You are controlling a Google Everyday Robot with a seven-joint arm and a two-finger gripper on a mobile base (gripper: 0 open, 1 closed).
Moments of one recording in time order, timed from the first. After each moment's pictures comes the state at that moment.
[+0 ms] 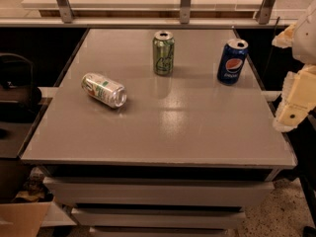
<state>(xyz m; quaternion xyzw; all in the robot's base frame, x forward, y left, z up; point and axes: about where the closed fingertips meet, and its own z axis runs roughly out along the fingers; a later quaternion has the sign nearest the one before) 0.438 -0.217 0.976 -0.60 0.78 -0.03 0.16</state>
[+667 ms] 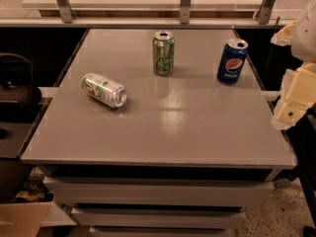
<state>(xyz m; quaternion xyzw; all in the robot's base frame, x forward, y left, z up) 0.440 -0.213 0.980 -0.60 0.78 -0.03 0.17</state>
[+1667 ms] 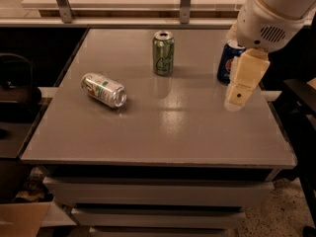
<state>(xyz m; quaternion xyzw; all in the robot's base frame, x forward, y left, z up) 0.487 -0.148 0.968 -0.63 0.76 0.00 0.16</state>
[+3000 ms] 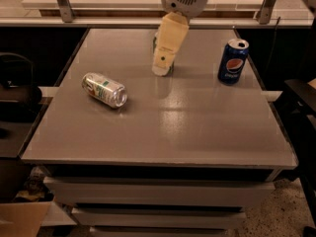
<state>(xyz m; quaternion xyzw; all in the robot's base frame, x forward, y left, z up) 0.549 -0.025 1.000 -0.63 0.75 0.02 0.18</state>
